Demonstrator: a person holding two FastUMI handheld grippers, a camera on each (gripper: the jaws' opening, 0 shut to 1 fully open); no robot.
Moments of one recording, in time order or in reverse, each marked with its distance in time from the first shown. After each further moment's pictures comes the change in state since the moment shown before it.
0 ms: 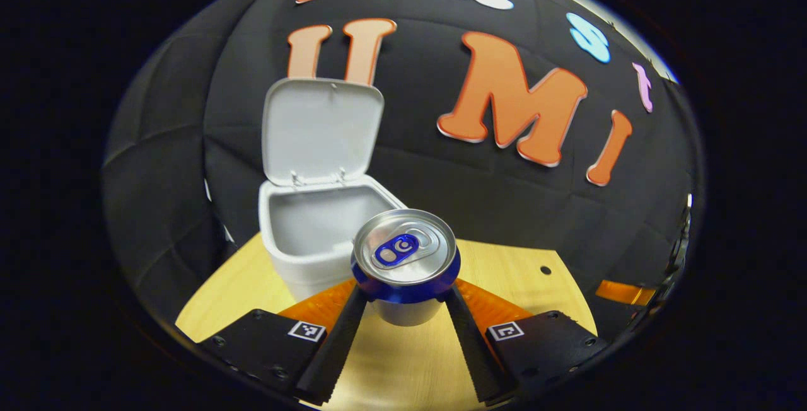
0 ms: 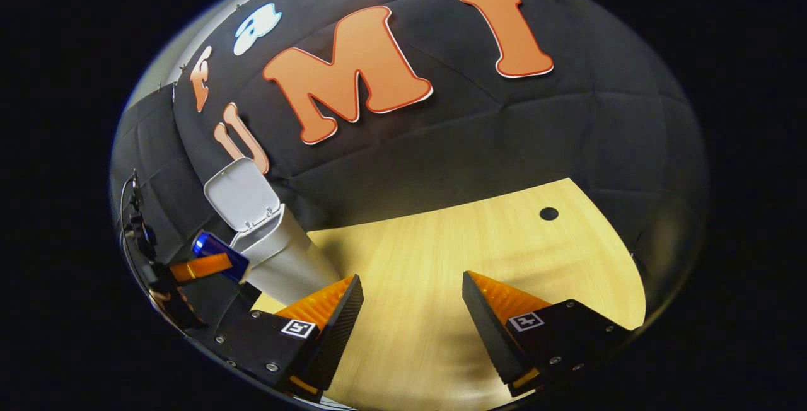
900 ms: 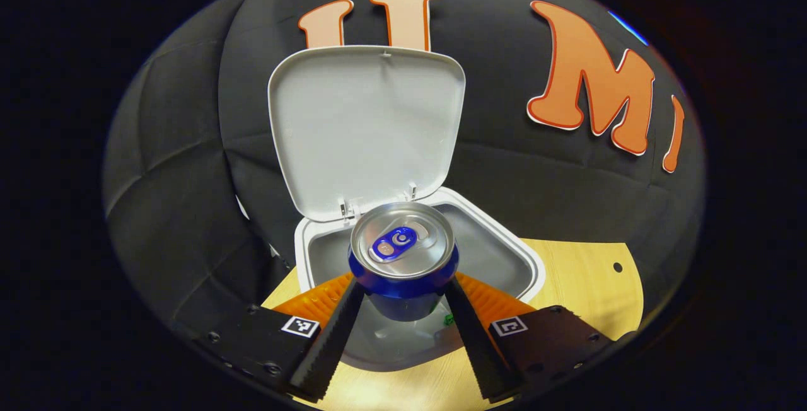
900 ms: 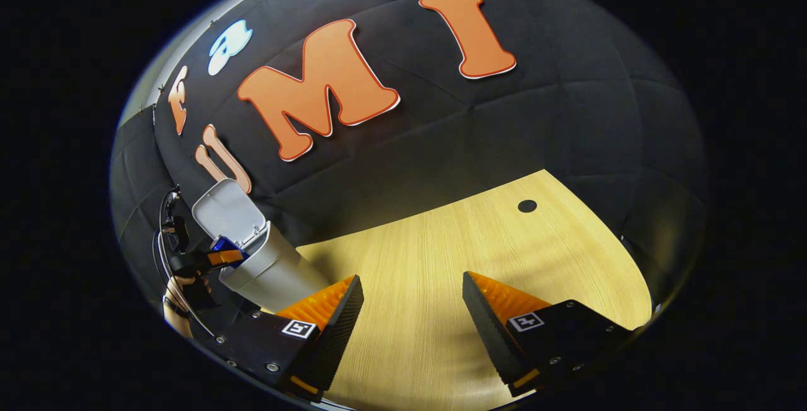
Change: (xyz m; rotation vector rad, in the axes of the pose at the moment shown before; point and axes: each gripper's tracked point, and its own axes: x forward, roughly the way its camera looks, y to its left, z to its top) left arm 0.117 0.090 0.005 0.076 0.163 0.174; right arm -0.012 -0.030 -0.002 0.093 -0.032 -0.096
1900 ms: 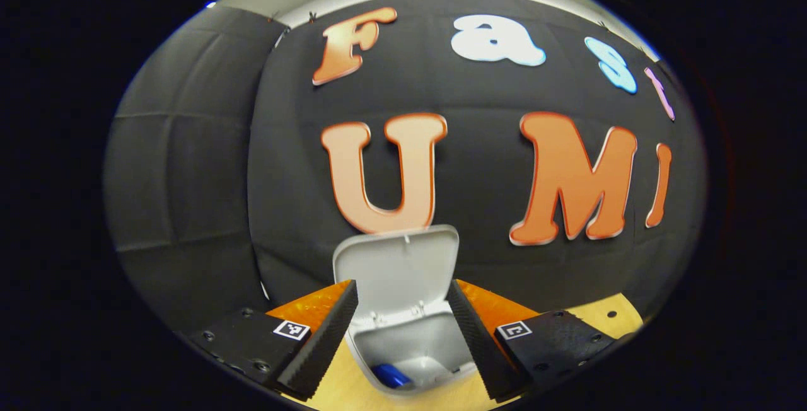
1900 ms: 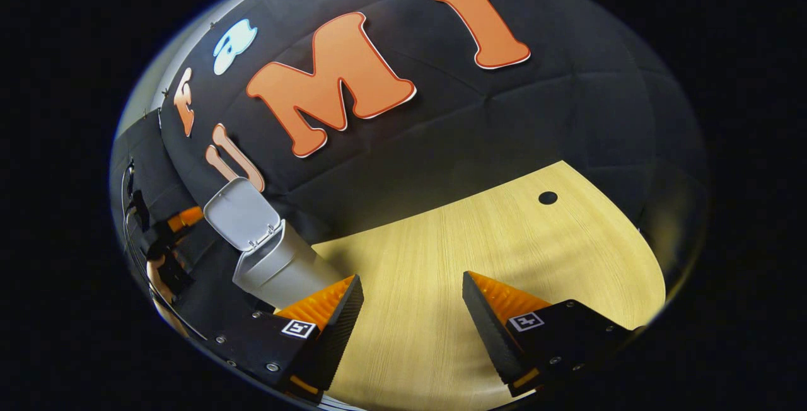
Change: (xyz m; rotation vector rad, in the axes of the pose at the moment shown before) left arm -0.120 0.026 0.187 0.041 -0.565 0.077; right arm 0.009 0.030 -0.004 0.027 0.018 0.077
